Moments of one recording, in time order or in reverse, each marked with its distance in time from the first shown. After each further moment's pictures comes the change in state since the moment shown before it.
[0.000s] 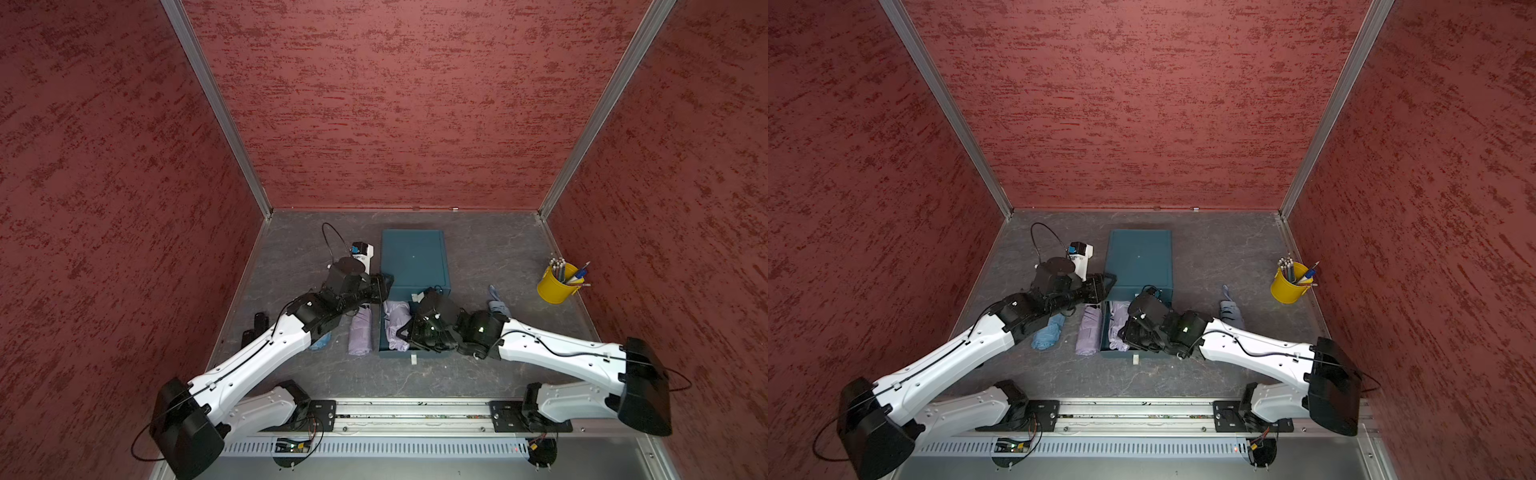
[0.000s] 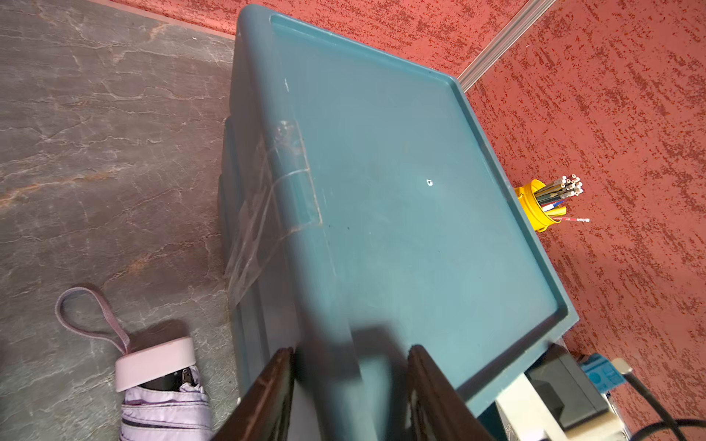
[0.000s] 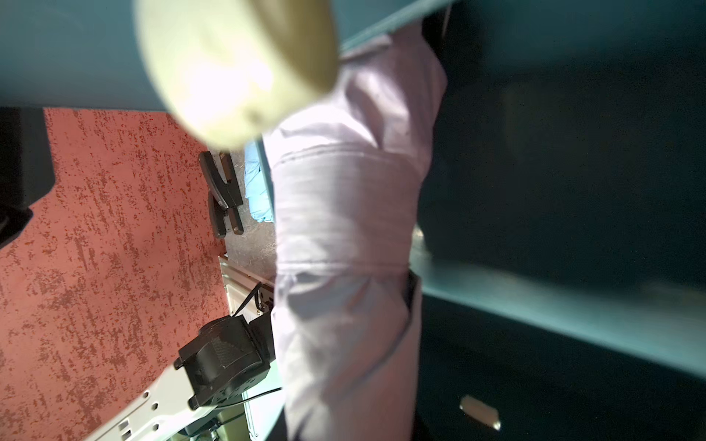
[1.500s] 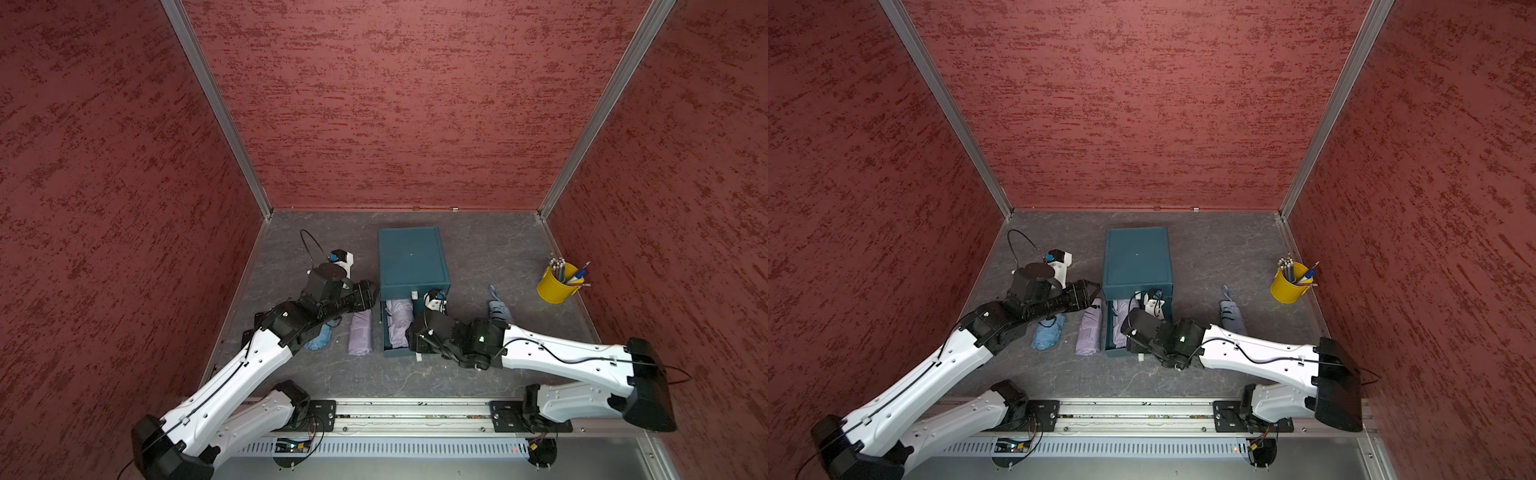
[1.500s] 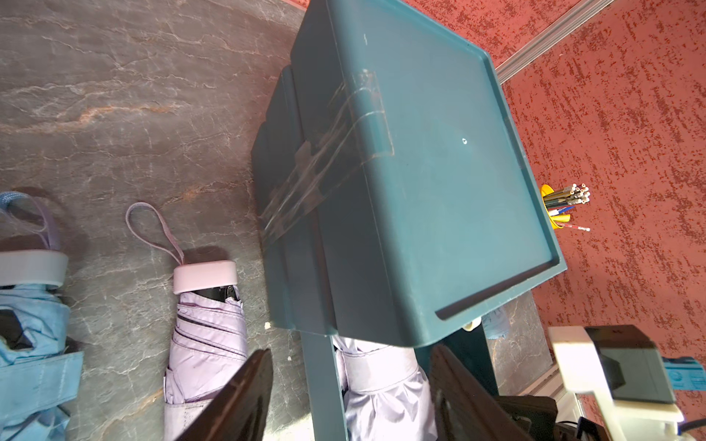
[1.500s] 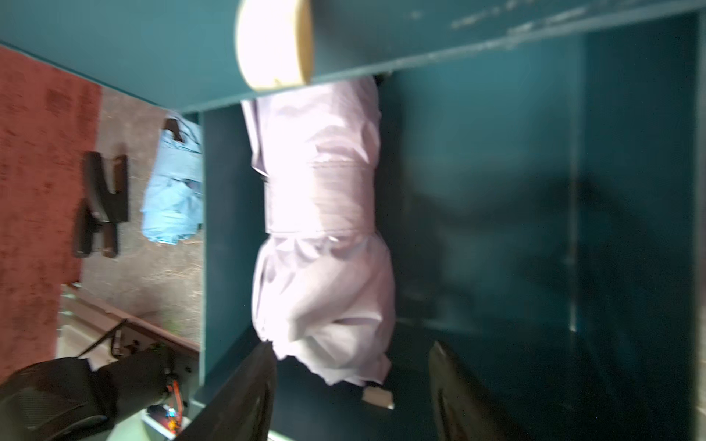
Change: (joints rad) left arm 0.078 -0.166 -0.005 -0.239 0.029 -0.098; right arm 0.145 -0.011 0.066 -0.278 0.356 -0.209
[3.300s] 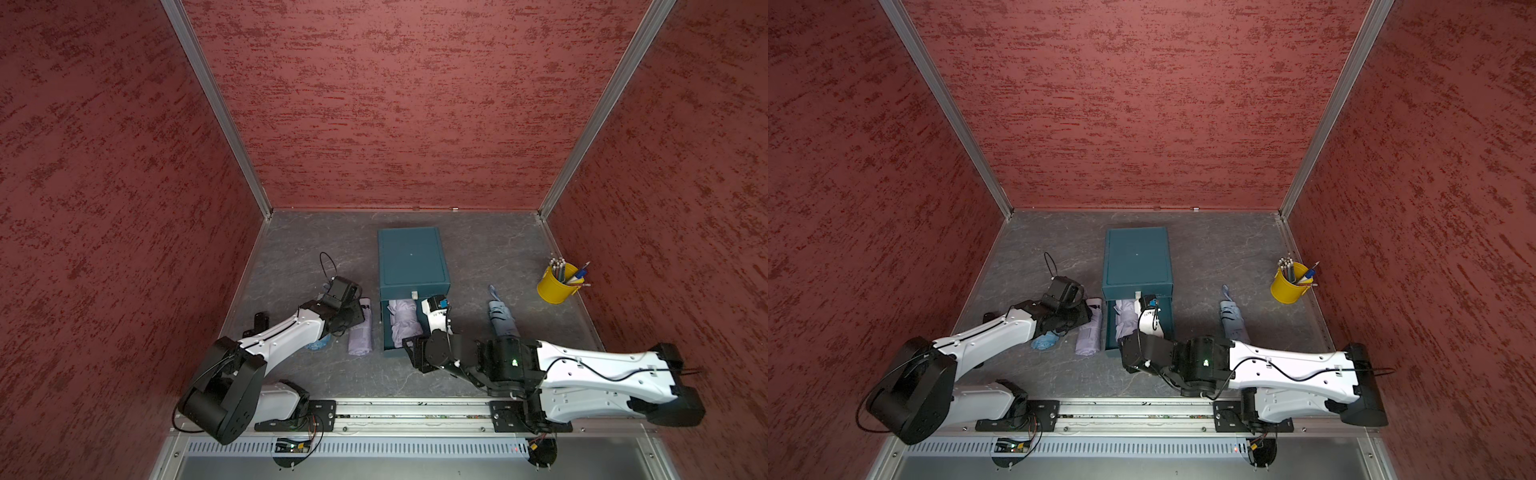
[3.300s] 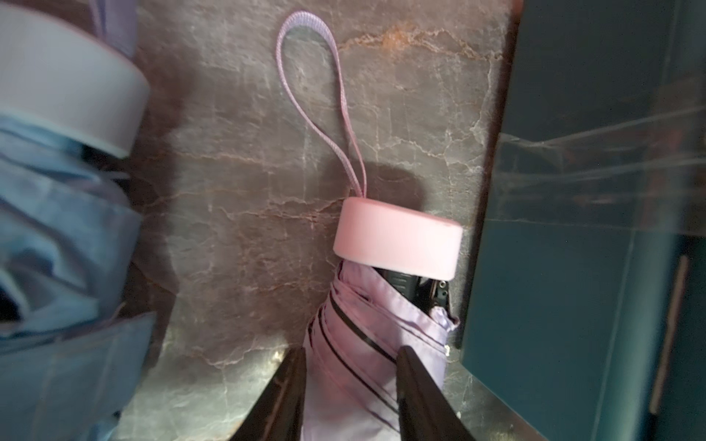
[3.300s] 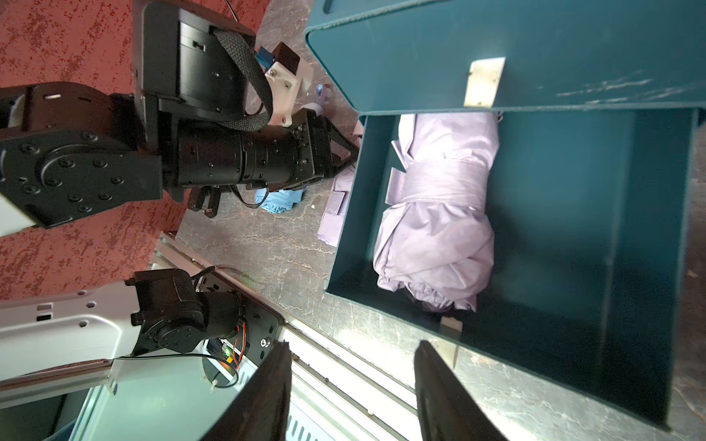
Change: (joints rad) left arm 0.129 0.385 -0.253 0.204 -0.040 -0.101; right arm 0.208 -0.142 0.052 0.016 0.151 -0.053
